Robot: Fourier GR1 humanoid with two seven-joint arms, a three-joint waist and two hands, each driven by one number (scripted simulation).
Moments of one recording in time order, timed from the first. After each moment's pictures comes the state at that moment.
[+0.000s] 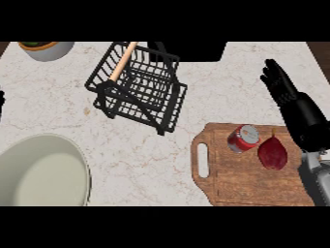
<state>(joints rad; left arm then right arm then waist) -0.07 0.55 0.04 -1.41 0.16 0.20 -0.12 -0.26 -0.34 0.10 -1.63 -0.14 -0.01 0.11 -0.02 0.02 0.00</state>
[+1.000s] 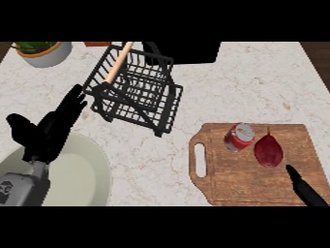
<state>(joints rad) -0.17 0.36 -0.16 -1.49 0.30 0.08 0.14 0.33 -0.02 -0.17 -1.71 -0.01 -0.63 -0.29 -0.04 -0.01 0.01</state>
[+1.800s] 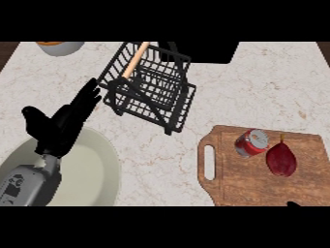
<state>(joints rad) -0.24 0.34 -0.22 -1.52 0.29 0.08 0.20 0.53 -0.16 -0.01 -1.99 0.59 -0.60 0.58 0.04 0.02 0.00</state>
